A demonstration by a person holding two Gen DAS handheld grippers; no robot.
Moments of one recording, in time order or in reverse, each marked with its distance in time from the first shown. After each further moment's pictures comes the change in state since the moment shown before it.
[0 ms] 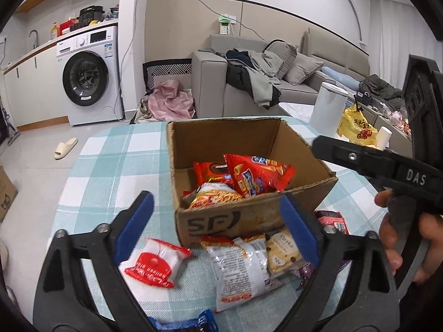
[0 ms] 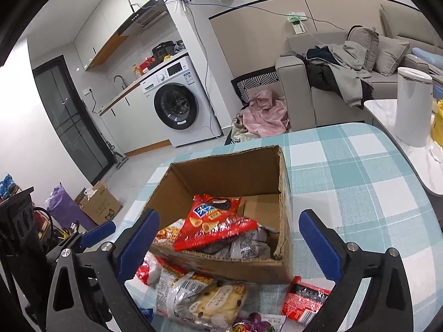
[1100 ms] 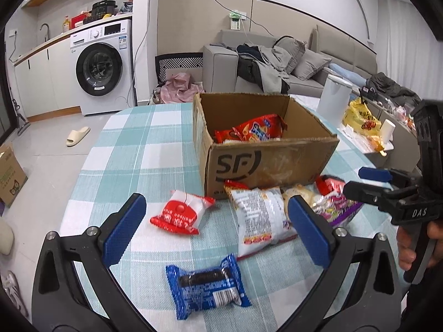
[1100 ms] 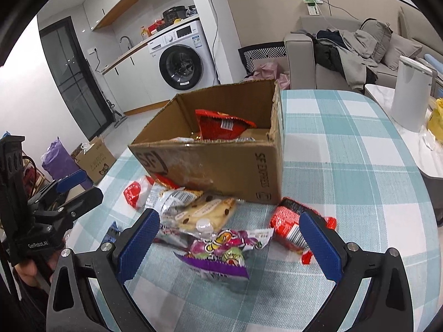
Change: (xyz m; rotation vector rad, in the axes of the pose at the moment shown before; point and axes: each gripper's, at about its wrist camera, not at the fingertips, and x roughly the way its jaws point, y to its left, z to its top) left arm -0.060 0.012 -0.060 -0.016 0.031 0.050; right arm -0.030 0.003 -0.079 -0.106 0.168 -0.023
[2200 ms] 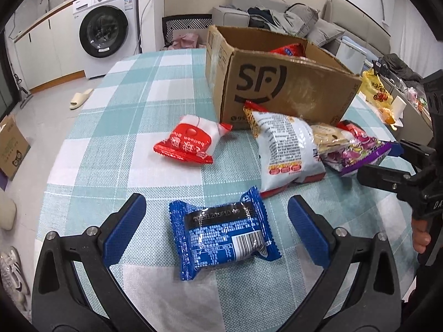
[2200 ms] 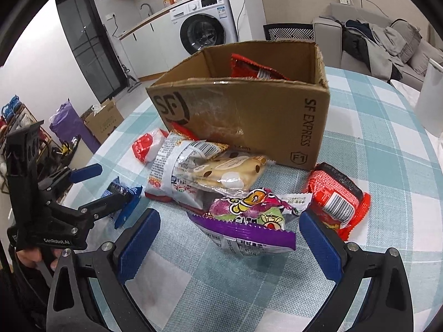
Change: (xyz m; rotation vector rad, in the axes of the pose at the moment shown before) left arm 0.041 0.017 -0.060 -0.043 0.208 0.027; right arm 0.034 0.025 -0.028 -0.129 0.149 0.028
